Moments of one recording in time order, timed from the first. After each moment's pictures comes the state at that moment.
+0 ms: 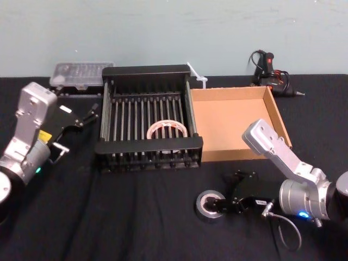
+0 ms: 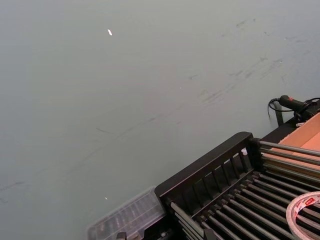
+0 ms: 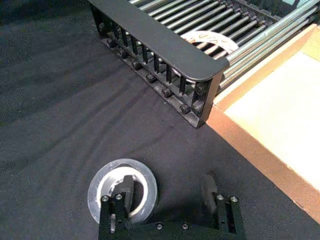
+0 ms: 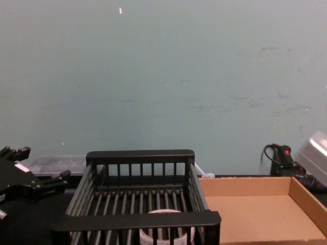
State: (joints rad) left arm -0.20 0.60 0.45 -1.41 -0.25 -0.12 0.03; right arm 0.17 0.61 -0.54 -1.66 0.32 0.50 0.50
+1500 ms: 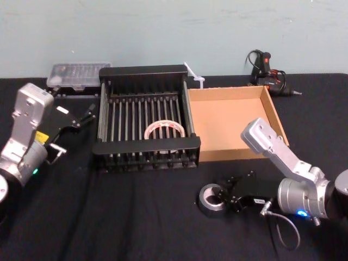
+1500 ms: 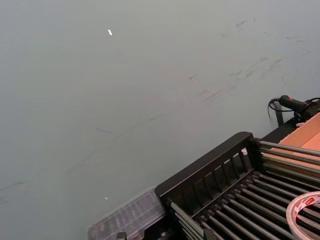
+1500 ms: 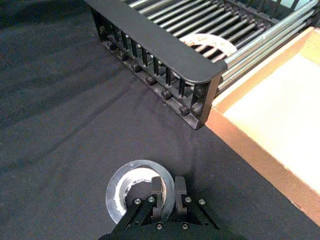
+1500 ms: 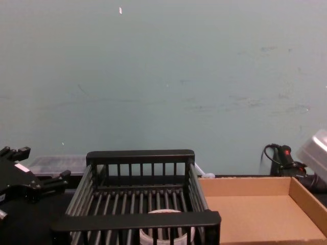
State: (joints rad) left arm -0.20 0.60 0.45 -1.41 -0.25 -0.12 0.03; right arm 0.17 0.61 -0.53 -1.66 0.32 0.50 0.50
